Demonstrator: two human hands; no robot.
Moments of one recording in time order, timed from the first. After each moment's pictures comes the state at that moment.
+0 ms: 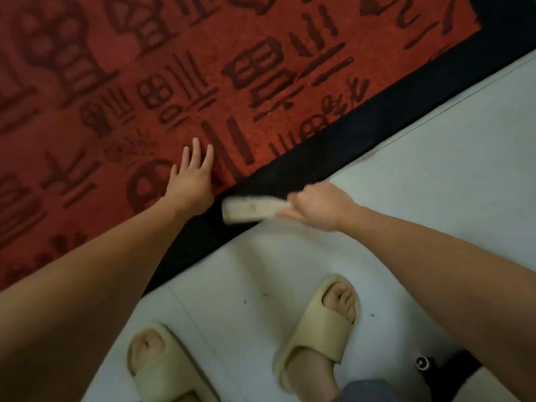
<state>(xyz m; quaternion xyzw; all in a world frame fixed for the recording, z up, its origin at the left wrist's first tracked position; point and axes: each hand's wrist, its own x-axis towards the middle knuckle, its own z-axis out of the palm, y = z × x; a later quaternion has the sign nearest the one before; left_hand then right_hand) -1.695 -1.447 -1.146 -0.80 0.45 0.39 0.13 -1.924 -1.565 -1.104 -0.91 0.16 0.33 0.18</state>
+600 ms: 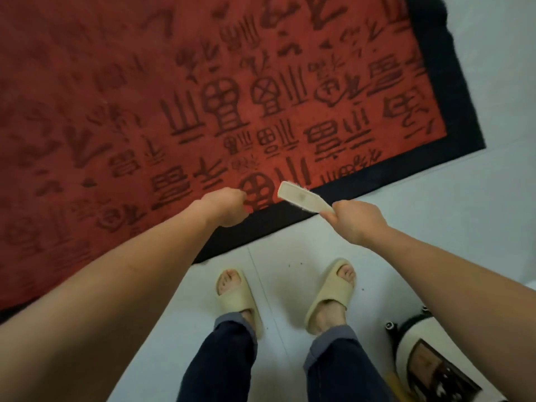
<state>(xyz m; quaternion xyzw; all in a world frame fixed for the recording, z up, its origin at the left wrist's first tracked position) -1.602 -1.349 -0.828 -0.74 0.42 0.51 0.14 -1.823 -1.489 -0.814 -0.85 0.34 0.37 0.18</state>
